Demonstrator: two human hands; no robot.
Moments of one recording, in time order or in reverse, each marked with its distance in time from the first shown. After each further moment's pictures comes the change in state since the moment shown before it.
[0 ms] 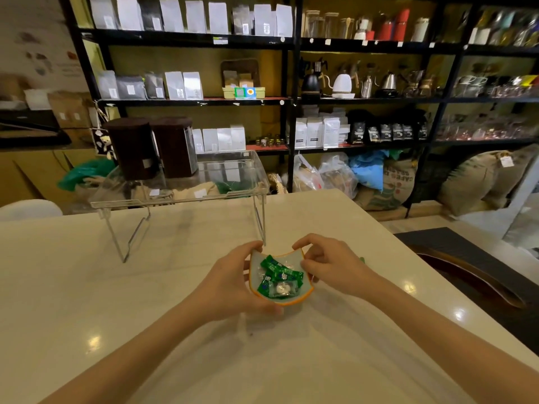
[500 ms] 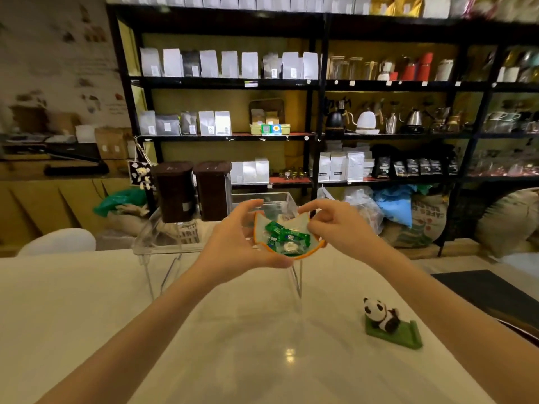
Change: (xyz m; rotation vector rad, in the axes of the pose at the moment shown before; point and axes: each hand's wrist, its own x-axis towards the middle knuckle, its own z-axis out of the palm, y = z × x) left_hand 0.047 0.035 -0.102 -0.198 0.283 0.076; right_hand 0.092 -0.089 -0.035 -0.015 0.190 -0.212
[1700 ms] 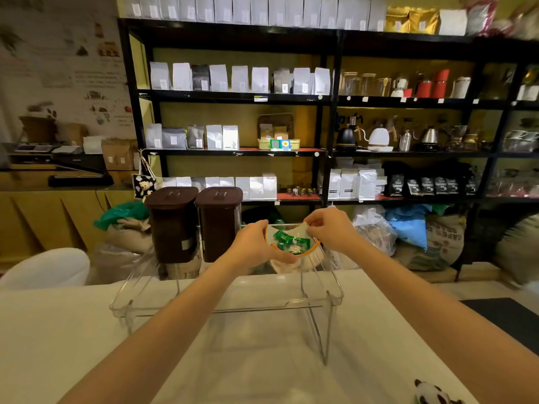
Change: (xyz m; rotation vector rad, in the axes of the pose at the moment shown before) left_hand 0.147 -0.055 -0.006 0.189 -0.063 -0.224; right_hand 0.159 0.056 0.034 -0.240 0.068 0.093
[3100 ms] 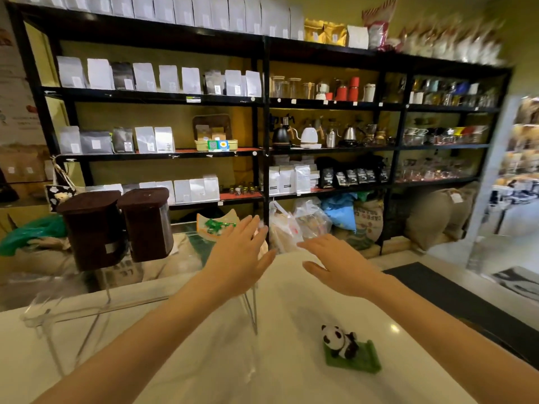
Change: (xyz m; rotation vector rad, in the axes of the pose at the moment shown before) left_hand -0.066 0.052 0.061 0.825 0.029 0.514; right_hand -0.149 0.055 -0.075 -0.485 -0.120 -0.113
